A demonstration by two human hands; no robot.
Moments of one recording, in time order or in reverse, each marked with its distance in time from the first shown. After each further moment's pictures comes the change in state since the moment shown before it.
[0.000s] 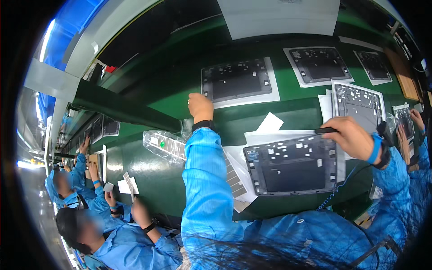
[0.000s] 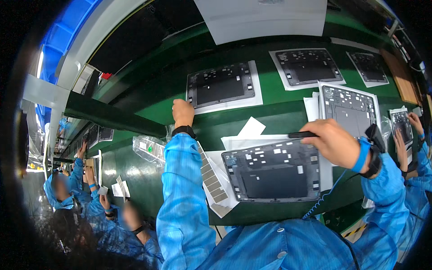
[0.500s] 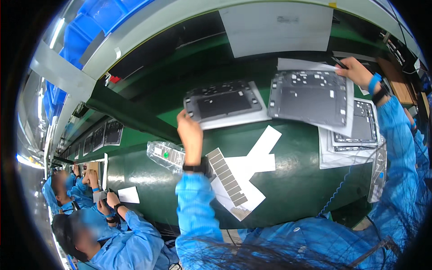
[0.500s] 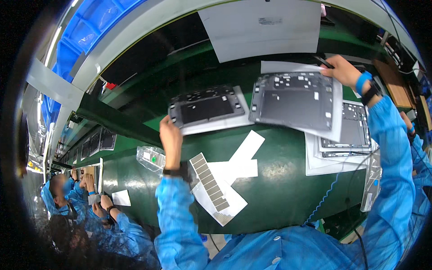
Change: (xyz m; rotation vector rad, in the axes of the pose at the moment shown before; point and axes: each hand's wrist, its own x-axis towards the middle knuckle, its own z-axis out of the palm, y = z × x) left_hand -0.059 -0.017 -0.089 -0.456 0.088 0.013; right_hand 0.080 0.128 -0.123 -0.060 0.207 0.372
